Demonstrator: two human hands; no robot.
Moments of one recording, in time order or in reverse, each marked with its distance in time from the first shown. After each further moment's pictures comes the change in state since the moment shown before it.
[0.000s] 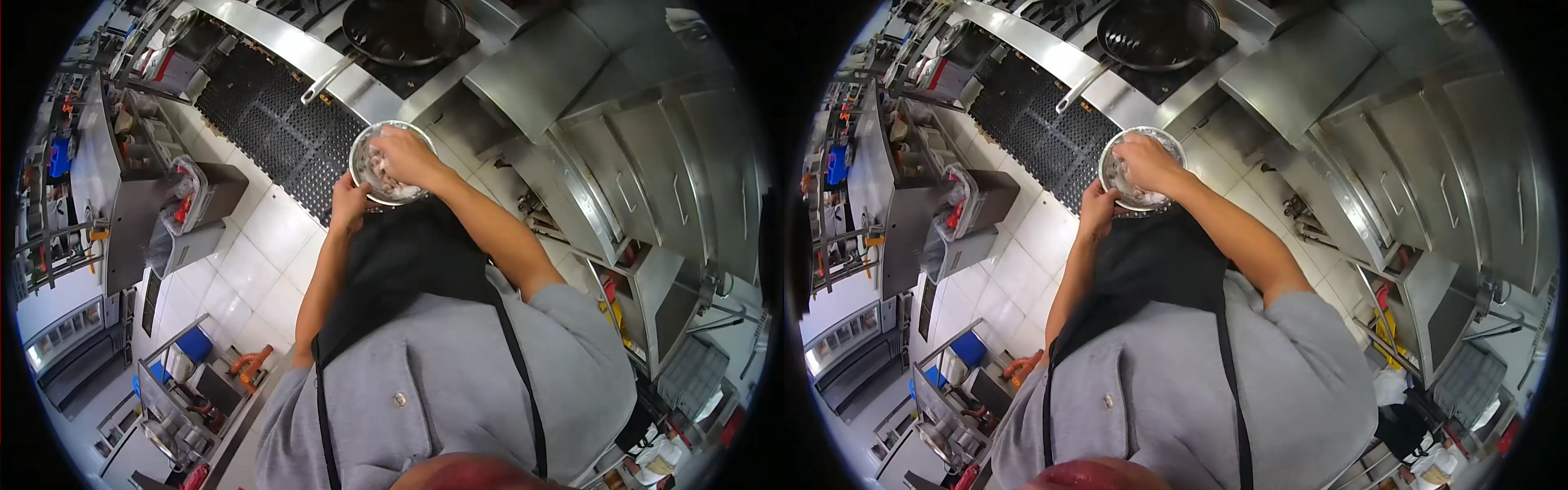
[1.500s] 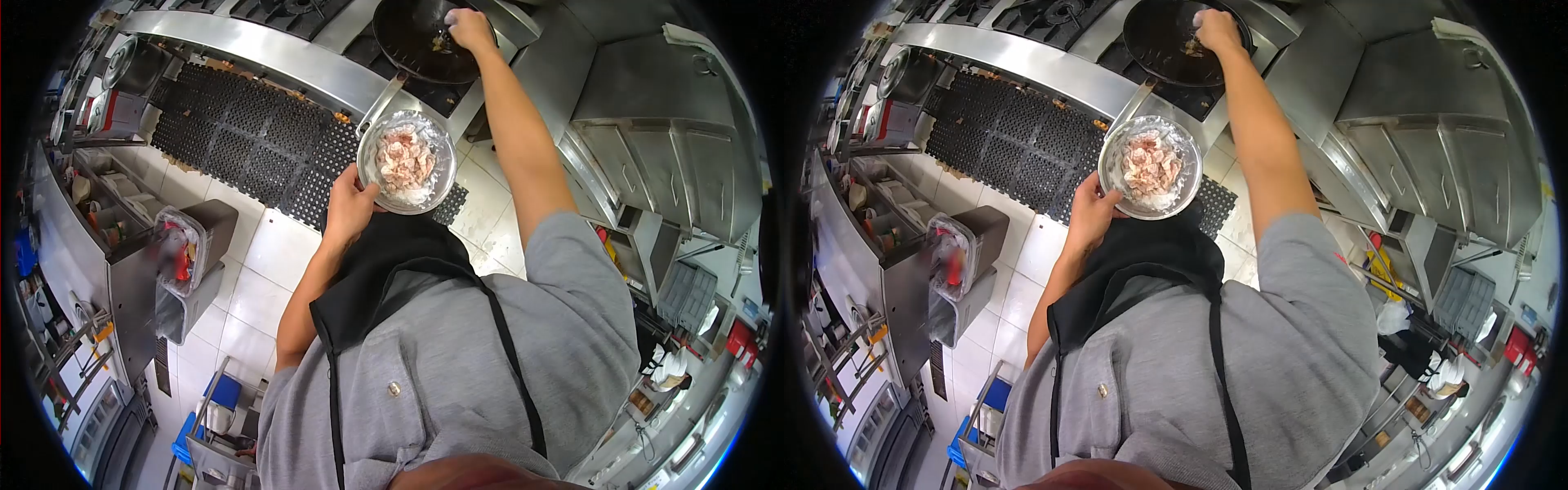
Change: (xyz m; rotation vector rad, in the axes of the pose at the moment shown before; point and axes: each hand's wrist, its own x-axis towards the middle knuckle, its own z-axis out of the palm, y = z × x) left_hand 0.085 0.155 -0.119 0.231 -0.335 0.010; right_hand 0.242 0.194 -0.083 -0.444 0.348 0.670
